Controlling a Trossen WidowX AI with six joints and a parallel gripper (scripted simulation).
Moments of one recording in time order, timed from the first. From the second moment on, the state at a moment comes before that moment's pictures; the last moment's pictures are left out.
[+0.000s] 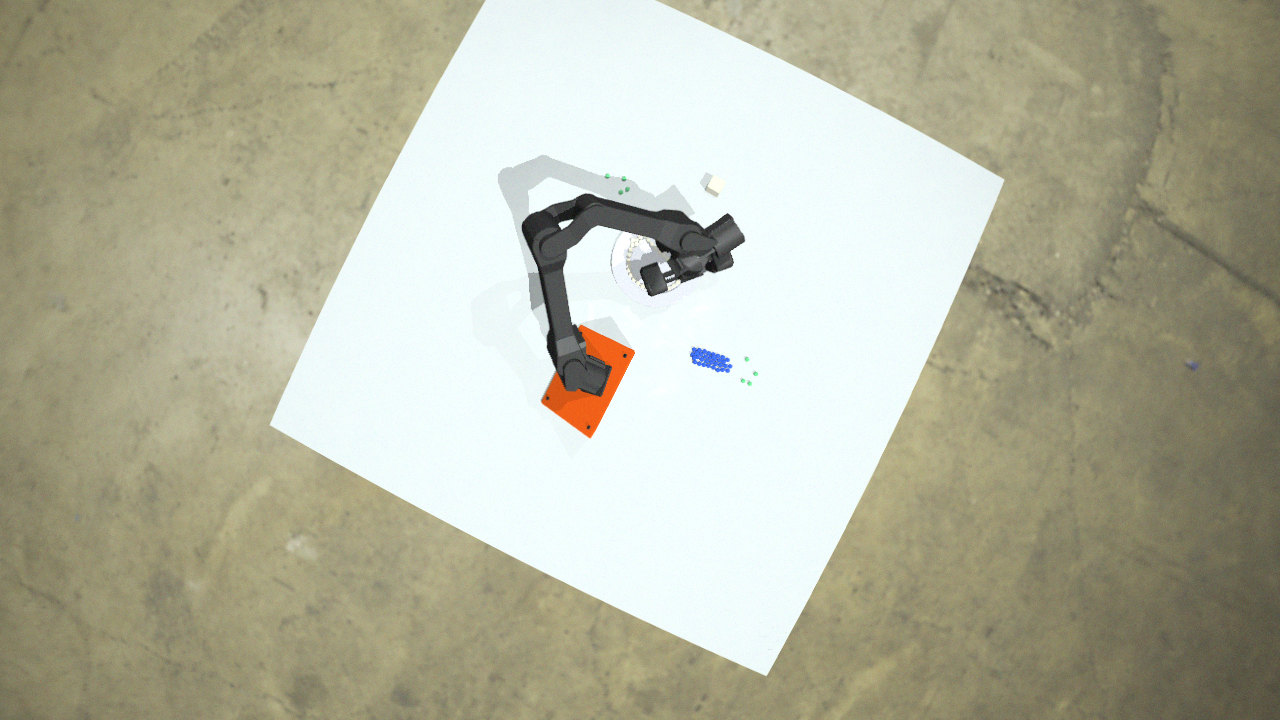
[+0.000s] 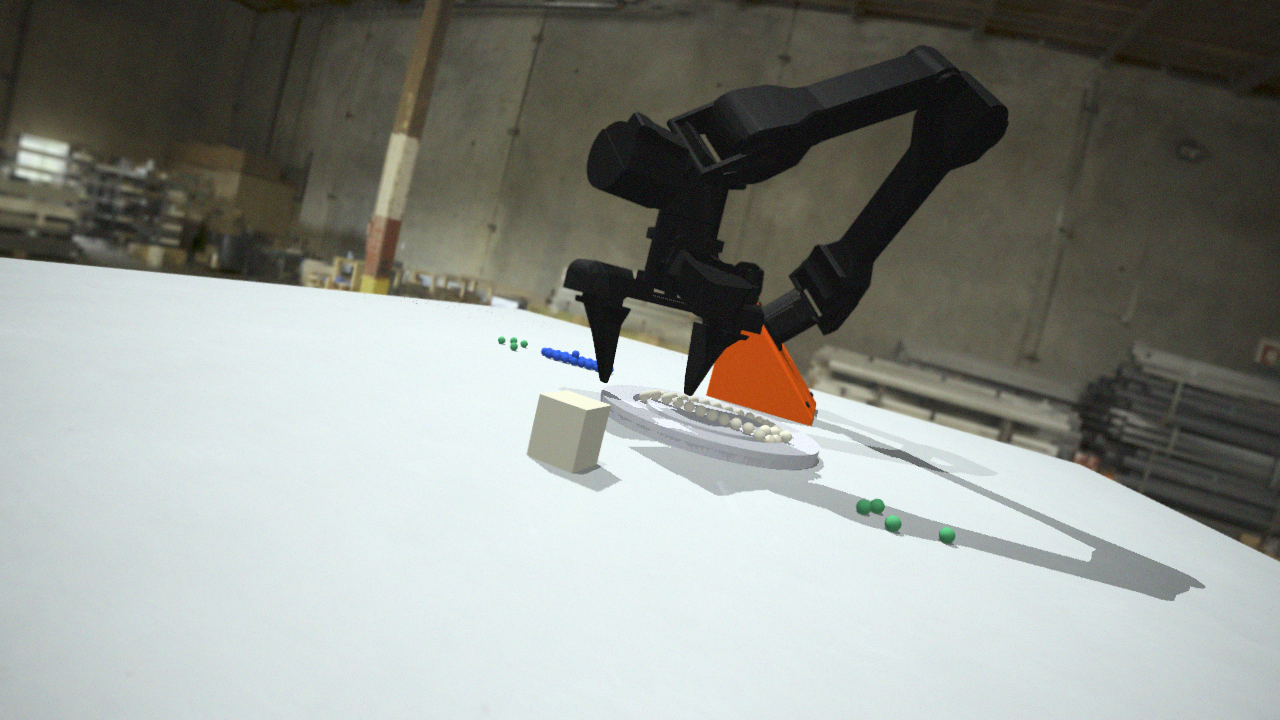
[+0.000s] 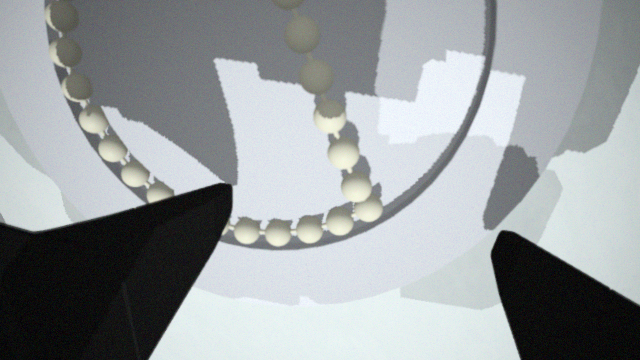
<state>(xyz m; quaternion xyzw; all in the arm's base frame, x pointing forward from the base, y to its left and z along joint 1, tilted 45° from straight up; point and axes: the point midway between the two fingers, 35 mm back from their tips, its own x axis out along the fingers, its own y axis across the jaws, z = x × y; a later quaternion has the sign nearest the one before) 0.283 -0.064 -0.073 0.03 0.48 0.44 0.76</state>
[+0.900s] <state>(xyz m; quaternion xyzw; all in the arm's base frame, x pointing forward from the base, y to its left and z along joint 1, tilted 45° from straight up) 0.283 -0.077 -0.045 -0.15 0.37 0.54 0.74</state>
